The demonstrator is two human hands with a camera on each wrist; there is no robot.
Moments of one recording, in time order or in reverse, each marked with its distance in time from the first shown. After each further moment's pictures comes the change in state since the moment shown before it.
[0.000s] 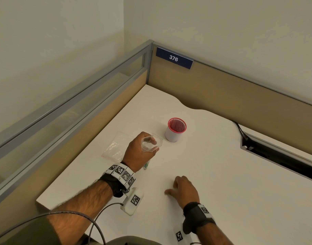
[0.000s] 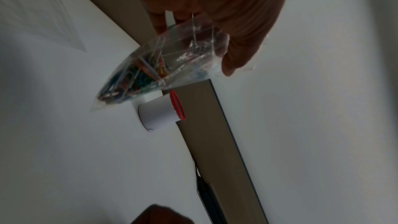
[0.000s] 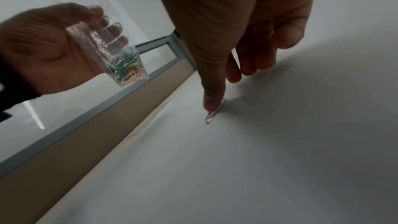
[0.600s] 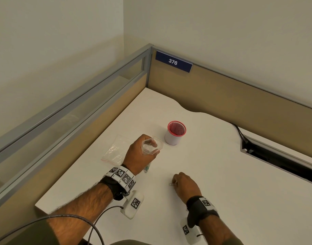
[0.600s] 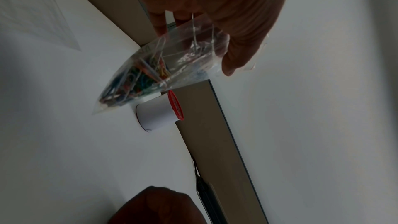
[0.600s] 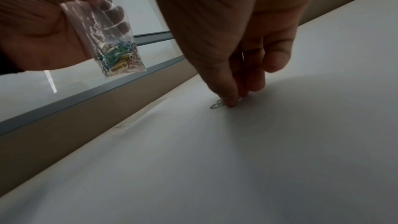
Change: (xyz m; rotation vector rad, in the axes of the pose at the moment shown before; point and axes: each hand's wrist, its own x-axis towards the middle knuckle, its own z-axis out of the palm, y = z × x) left_hand 0.004 0.002 0.001 0.003 -0.017 -0.013; right_hand 0.026 0.003 -0.019 -0.163 -0.019 -0.160
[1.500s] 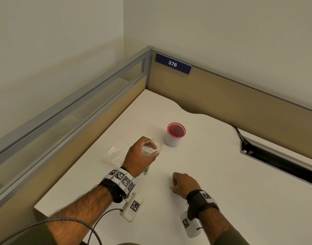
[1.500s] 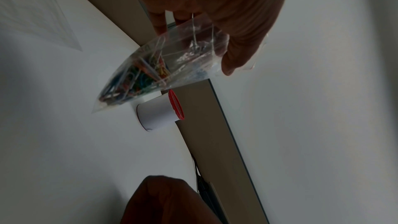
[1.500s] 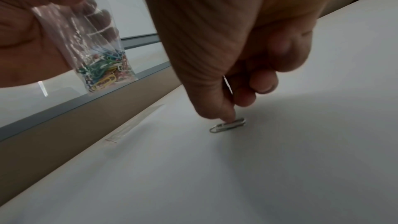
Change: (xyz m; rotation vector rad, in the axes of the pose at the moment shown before) left_hand -0.002 0.000 0.000 0.006 -0.002 0.022; right_hand 0.012 -0.005 -0.020 -0.026 -0.187 0.046
